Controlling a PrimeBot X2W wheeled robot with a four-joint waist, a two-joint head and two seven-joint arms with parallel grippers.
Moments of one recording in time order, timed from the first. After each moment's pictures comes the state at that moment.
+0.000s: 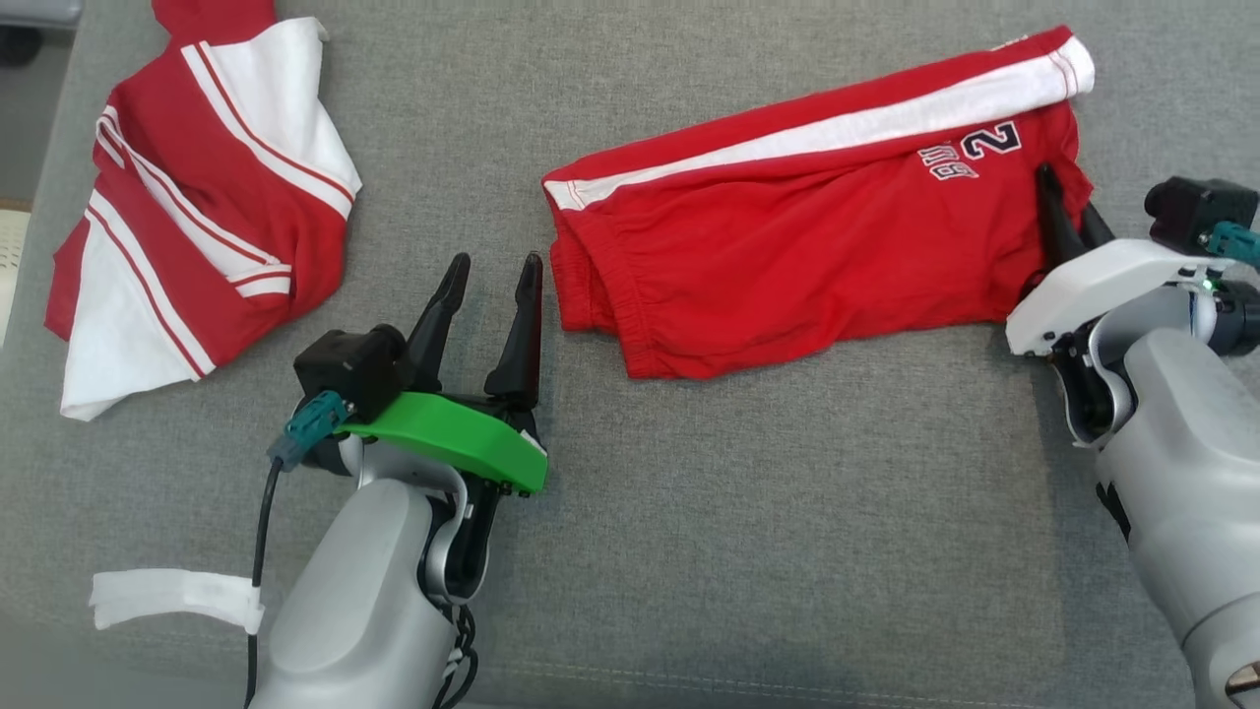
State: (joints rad) left arm -0.49 0.05 -0.40 0.45 -0.59 -0.08 -0.26; right arm -0.79 -0.26 0.22 0.94 0.50 0.13 -0.27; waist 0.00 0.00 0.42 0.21
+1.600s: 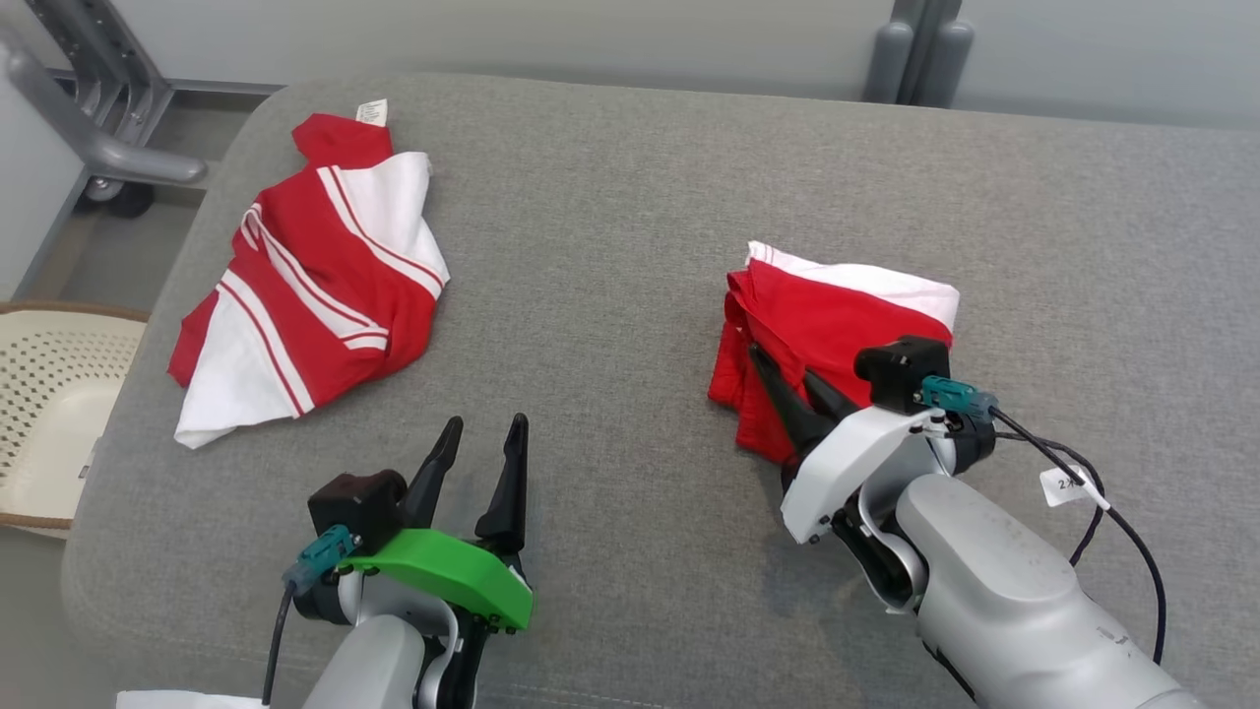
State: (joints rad) left arm -0.28 0.05 -0.36 0.51 -0.55 -0.11 -0.26; right arm -0.60 -0.13 0.64 0.70 0.62 0.13 -0.26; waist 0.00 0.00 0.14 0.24
